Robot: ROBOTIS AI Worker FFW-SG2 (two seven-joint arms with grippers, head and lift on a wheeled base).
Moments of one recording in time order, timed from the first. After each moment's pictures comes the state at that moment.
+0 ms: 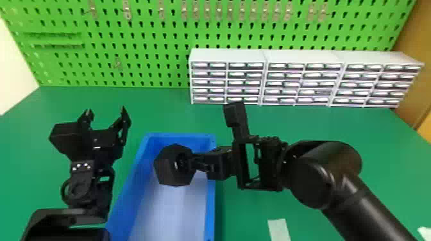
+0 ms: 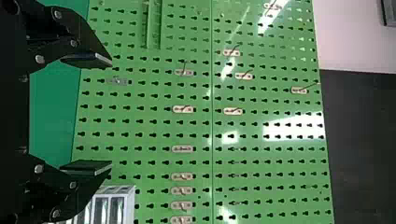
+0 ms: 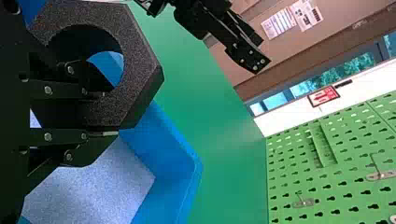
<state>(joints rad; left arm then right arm) 0.05 0.03 0.05 -1.75 0.02 -0.10 0.11 -0.45 -0.23 0.55 -1.68 -0.75 0.90 0.28</state>
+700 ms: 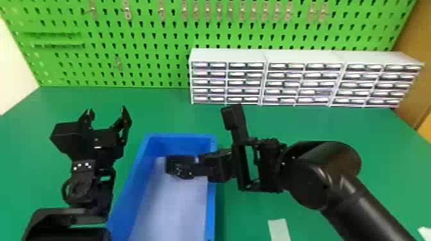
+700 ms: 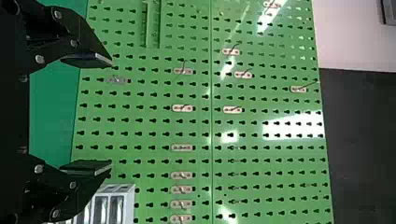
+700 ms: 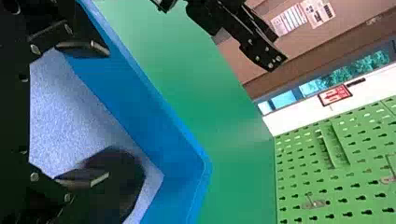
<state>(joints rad) 0.05 0.03 0.05 -1.75 0.01 -0.10 0.11 -0.45 -0.23 0.56 -1.67 -0.72 0.91 0.28</state>
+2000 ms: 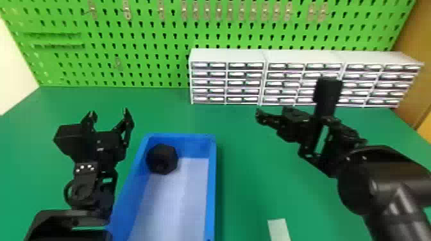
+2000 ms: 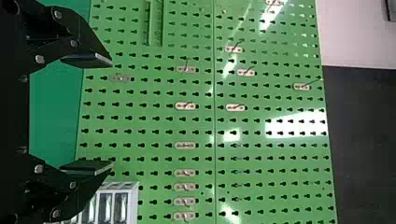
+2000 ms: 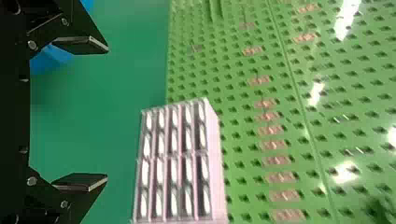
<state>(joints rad) 0.06 0.03 0.04 -1.75 0.01 -0.10 0.12 -0.25 -0.14 0.10 -1.75 -0.34 0.59 0.19</state>
